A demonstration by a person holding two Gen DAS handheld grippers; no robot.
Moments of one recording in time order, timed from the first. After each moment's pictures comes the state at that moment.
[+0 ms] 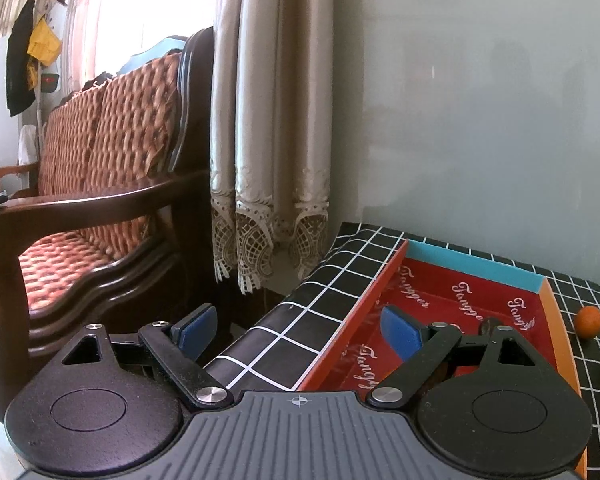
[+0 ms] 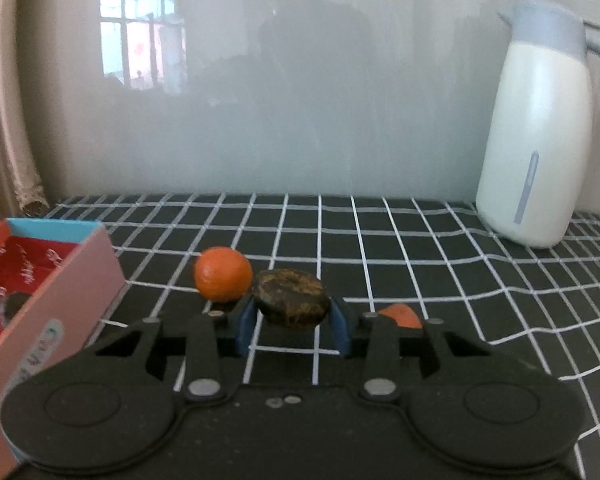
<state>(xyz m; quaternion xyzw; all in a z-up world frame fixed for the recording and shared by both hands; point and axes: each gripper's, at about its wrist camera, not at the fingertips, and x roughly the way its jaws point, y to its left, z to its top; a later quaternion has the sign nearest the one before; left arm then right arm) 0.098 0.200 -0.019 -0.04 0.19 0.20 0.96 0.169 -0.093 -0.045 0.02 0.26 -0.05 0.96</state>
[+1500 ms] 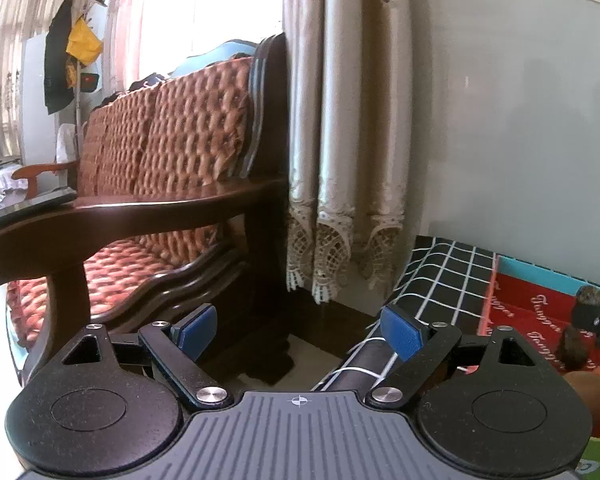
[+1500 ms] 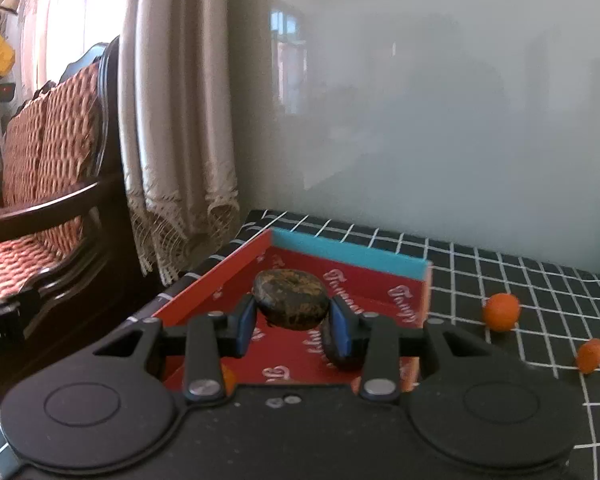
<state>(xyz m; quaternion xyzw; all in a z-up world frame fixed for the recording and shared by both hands) 0.062 0.283 -0.013 -0.05 0.18 0.25 0.95 0.126 0.093 -0.005 -0.03 0.23 0.12 0.97</state>
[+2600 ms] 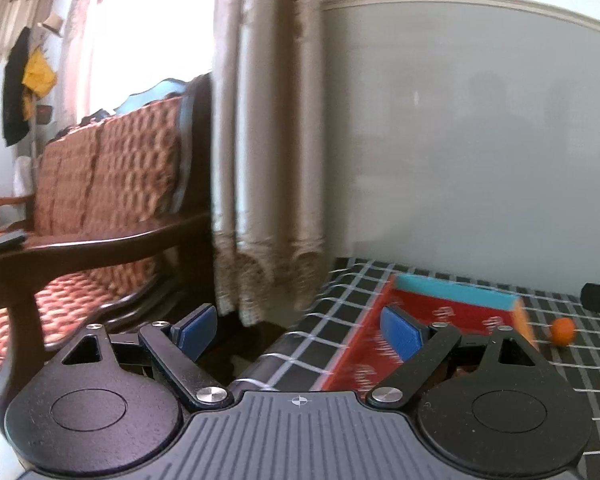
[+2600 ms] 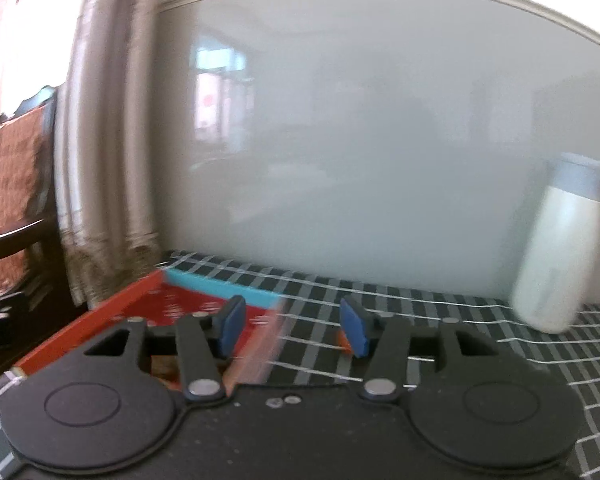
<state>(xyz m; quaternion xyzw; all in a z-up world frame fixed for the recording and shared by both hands) 0.054 0.193 0.010 -0.02 0.14 0.18 0.97 0.079 -0.008 0.029 -0.03 0.16 0.02 0.99</state>
